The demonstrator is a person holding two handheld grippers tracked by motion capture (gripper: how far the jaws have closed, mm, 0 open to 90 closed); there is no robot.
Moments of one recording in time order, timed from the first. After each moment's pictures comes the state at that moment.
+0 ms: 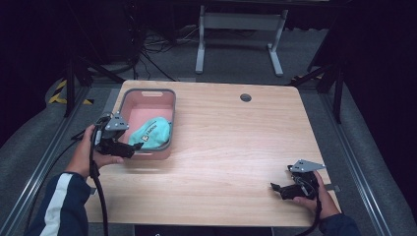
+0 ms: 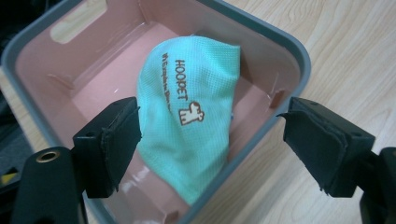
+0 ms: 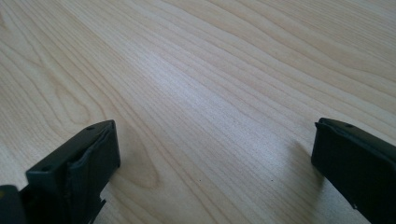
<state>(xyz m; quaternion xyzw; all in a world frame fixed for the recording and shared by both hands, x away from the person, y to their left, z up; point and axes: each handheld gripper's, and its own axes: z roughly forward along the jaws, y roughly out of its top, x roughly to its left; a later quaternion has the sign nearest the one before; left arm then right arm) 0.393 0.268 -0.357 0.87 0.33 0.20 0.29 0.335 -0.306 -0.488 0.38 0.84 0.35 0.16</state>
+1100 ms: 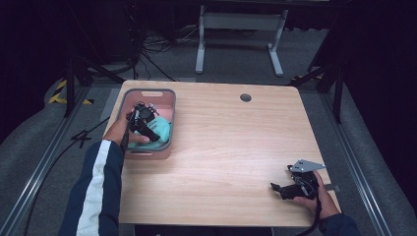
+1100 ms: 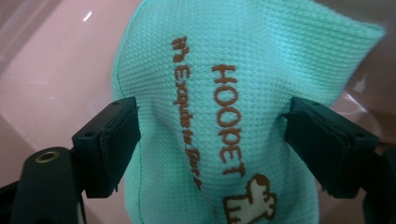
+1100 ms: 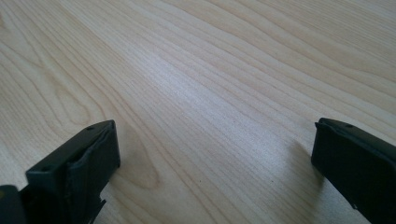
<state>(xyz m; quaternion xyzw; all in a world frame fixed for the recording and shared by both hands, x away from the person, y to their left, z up) 0.507 0.222 -0.420 0.92 0.37 0.09 0.13 0.335 -0.306 -0.488 0.38 0.84 0.35 0.16</state>
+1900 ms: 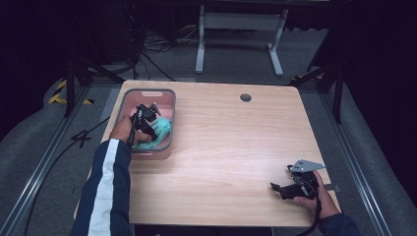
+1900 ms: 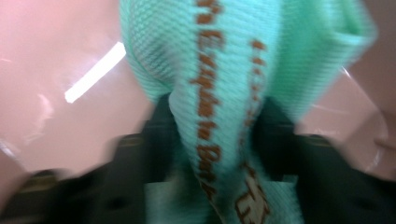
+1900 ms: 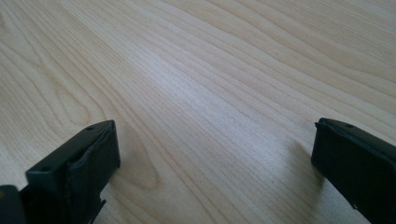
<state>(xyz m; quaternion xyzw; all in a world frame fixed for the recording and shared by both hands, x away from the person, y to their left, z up) 0.516 0.217 -0.429 0.90 0.42 0.04 0.09 0.336 -0.306 -0.488 0.38 0.84 0.35 0.16</state>
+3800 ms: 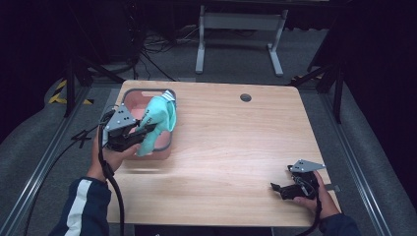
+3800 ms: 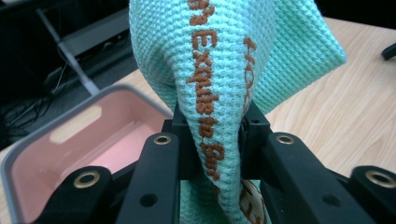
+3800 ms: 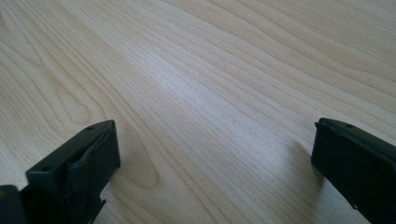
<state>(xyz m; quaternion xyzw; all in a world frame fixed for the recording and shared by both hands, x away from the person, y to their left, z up) 0.365 0.224 -0.316 0.81 0.28 0.24 0.45 0.335 -0.307 -0.488 0.38 0.84 0.35 0.16</state>
